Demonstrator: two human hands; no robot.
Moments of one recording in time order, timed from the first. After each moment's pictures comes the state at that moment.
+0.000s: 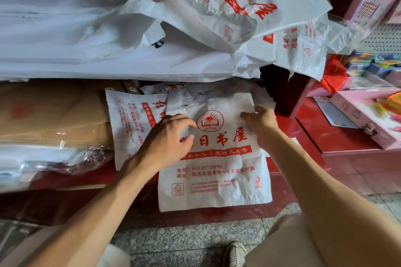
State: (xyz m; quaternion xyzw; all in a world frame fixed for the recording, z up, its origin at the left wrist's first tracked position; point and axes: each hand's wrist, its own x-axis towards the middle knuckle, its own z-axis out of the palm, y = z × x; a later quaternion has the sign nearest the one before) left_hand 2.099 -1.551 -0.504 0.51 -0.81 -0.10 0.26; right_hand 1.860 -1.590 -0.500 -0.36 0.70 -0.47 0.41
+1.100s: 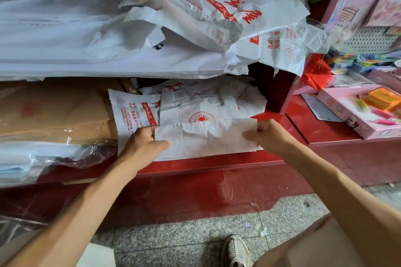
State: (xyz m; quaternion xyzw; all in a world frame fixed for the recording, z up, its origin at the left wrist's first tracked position) left_hand 2.132 -1.519 -0.502 0.65 -0.61 -0.35 0.30; right_hand 1.826 -1.524 -0.491 -0.61 0.70 -0.25 0.29
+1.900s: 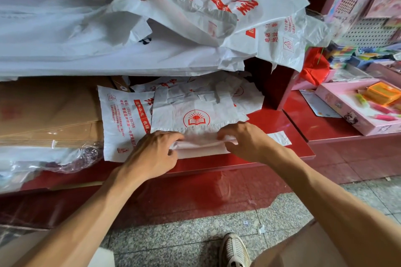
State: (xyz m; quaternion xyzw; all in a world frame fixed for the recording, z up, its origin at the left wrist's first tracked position) left_hand 2.106 -1.525 -0.513 0.53 -0.82 -0.11 0.17; right_hand 1.845 -1.540 -0.518 -0.83 0.53 -0.14 0.10
